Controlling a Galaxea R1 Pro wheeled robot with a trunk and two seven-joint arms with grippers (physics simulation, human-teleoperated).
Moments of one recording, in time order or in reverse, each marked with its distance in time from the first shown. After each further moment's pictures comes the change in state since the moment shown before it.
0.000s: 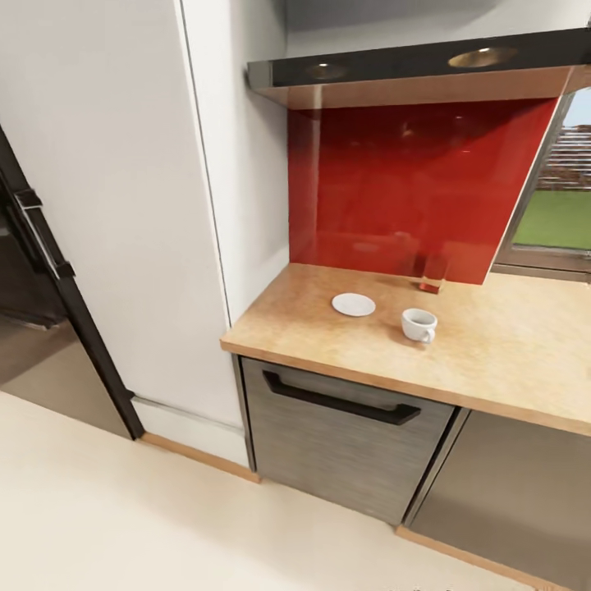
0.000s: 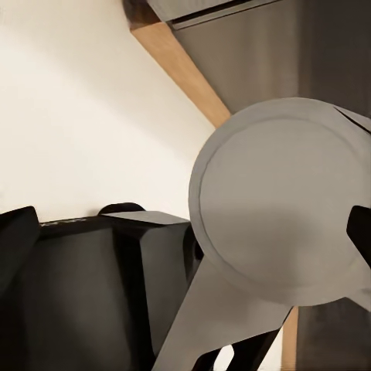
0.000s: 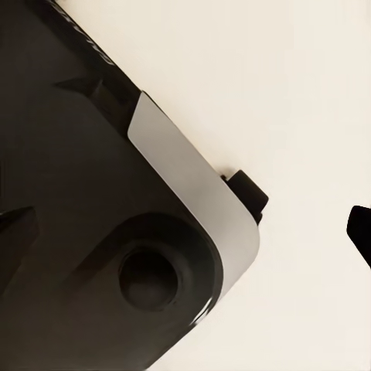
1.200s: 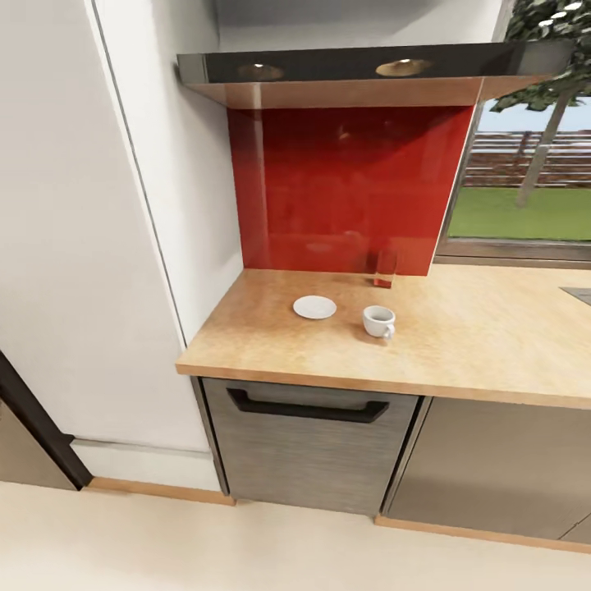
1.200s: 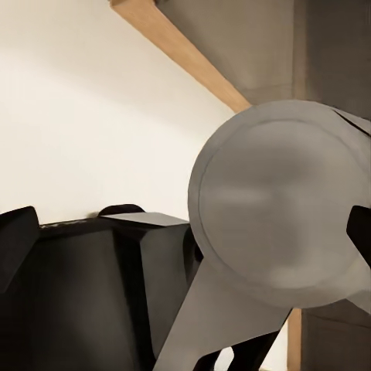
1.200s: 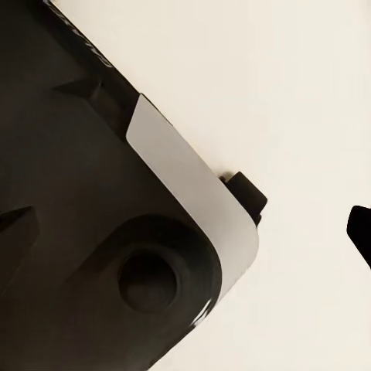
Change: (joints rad) left arm 0.000 0.000 0.000 0.000 0.000 0.000 0.000; right arm 0.000 0.000 -0.003 0.000 -0.003 0.002 0.002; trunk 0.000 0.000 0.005
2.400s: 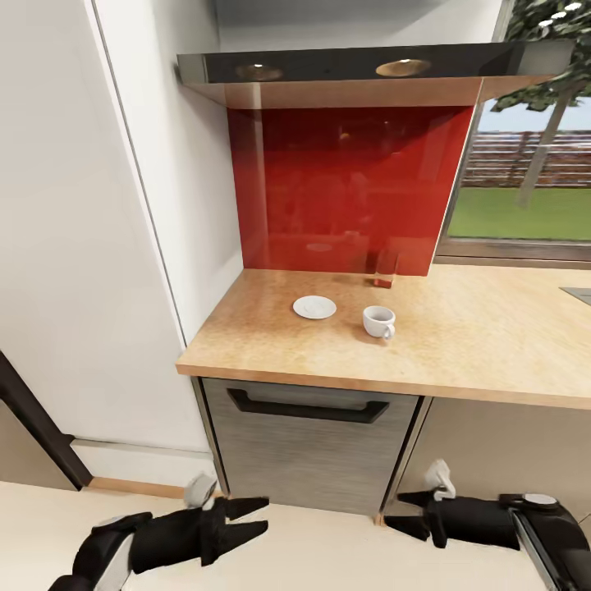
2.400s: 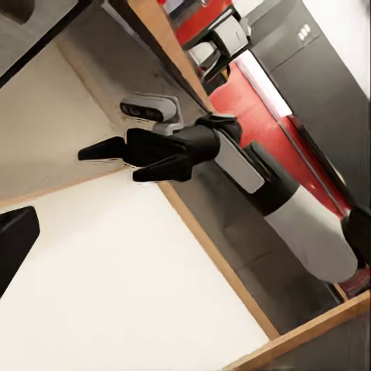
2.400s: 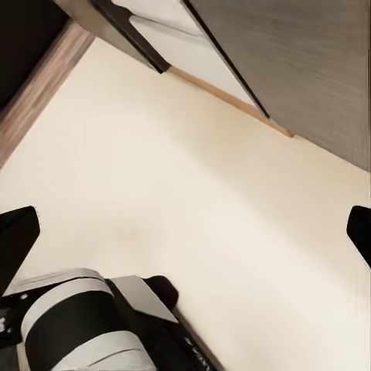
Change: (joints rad) left arm 0.000 -0.027 -0.011 -1.400 -0.004 0.790 0.120; right arm 0.006 -0.123 -0.399 -1.230 -0.336 0.923 0.794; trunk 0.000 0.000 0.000
